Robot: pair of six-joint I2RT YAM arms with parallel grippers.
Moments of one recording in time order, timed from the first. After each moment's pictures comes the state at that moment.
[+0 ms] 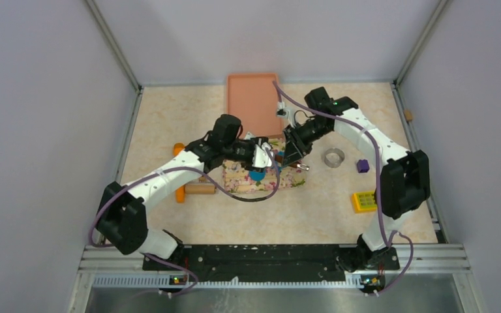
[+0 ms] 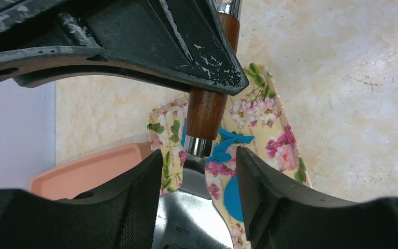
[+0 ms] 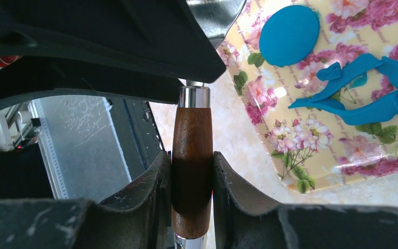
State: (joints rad) left arm -0.64 1.43 1.06 -0.22 0.72 0.99; right arm 0.44 1.72 1.52 -1.05 -0.85 -0.35
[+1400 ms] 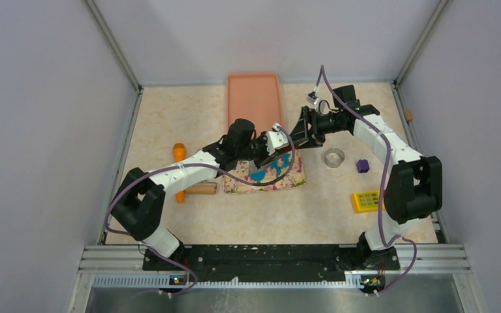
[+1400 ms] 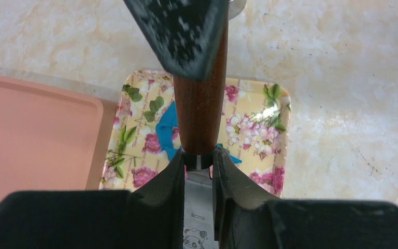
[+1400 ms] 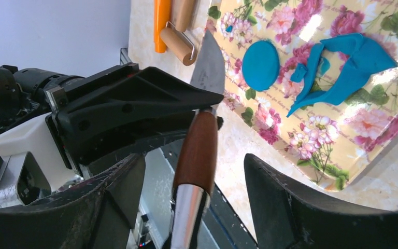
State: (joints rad) left arm -0.70 1.57 1.03 0.02 0.45 0.44; right arm 0.24 1.65 1.34 -0.67 -0.93 0.33
